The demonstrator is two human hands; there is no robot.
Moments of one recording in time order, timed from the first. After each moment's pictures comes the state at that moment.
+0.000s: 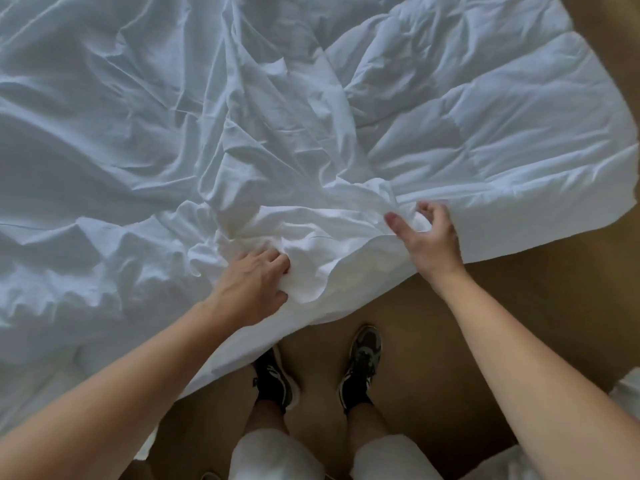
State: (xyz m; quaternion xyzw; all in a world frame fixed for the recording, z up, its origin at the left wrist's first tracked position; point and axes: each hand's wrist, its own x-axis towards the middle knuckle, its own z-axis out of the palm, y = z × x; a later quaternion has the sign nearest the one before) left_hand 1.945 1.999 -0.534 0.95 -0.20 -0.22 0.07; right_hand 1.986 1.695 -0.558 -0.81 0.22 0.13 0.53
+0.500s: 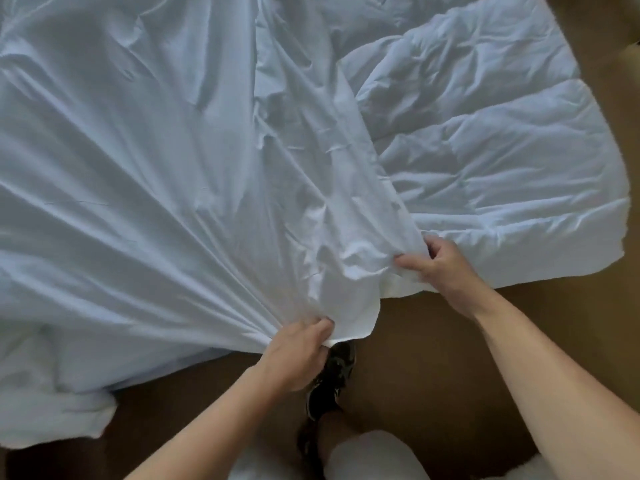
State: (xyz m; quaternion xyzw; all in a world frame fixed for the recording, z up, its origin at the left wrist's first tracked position) left_hand 1.858 1.873 -0.567 0.91 -0.10 -0.32 0.24; right_hand 2.004 1.620 -0.546 -0.71 0.09 0.34 0.61
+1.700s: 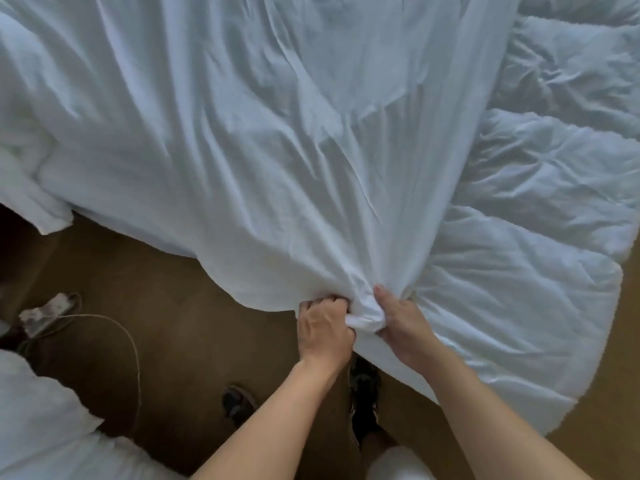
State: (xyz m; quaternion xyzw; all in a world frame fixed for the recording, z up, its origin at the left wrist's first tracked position) left_hand 1.979 1.599 -0.571 0.86 0.43 -0.08 0.27; right_hand 2.098 1.516 -0.591 -0.61 0.12 0.56 0.55
